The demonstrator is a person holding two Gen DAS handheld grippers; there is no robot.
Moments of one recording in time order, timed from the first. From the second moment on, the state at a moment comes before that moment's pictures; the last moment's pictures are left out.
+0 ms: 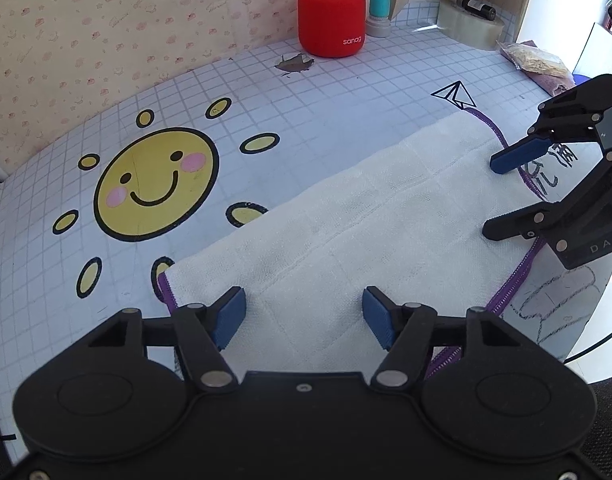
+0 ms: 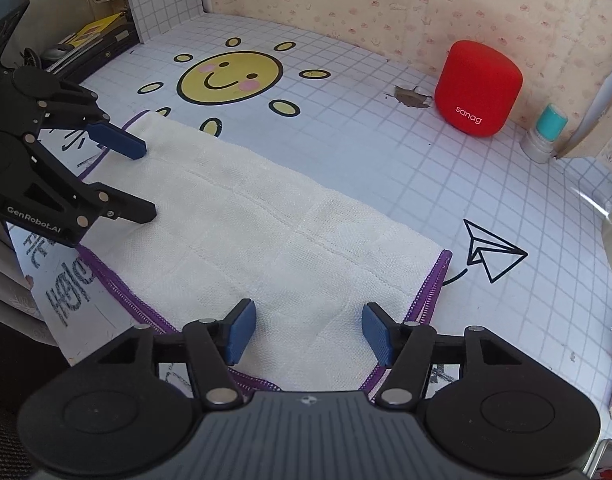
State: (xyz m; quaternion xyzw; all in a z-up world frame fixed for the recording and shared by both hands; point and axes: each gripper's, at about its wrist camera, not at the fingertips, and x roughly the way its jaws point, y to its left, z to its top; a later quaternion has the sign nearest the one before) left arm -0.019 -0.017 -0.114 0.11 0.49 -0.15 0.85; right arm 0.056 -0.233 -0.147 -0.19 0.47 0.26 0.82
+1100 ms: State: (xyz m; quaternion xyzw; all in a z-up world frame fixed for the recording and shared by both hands) left arm 0.030 -0.022 -0.104 0.11 0.49 -0.12 0.86; right arm 0.116 -0.249 -0.127 -0.11 0.45 0.18 0.87
